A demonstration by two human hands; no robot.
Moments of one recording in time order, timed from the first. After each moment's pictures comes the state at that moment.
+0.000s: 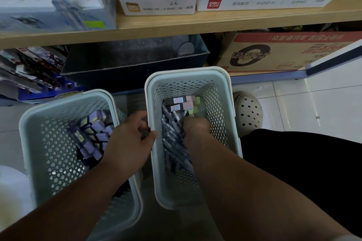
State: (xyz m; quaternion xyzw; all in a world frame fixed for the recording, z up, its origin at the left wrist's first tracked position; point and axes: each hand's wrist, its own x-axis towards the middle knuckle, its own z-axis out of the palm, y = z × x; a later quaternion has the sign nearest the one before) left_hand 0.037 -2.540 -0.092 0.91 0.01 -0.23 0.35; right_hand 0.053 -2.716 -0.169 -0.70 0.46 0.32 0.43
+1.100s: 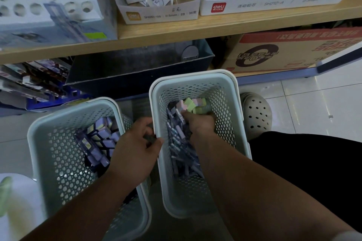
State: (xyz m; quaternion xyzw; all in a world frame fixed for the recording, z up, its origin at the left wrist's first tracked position) left_hand 0.037 -2.541 -0.090 0.89 0.02 -0.24 0.38; right_hand 0.071 -2.706 -0.206 -0.49 0.57 0.13 0.65
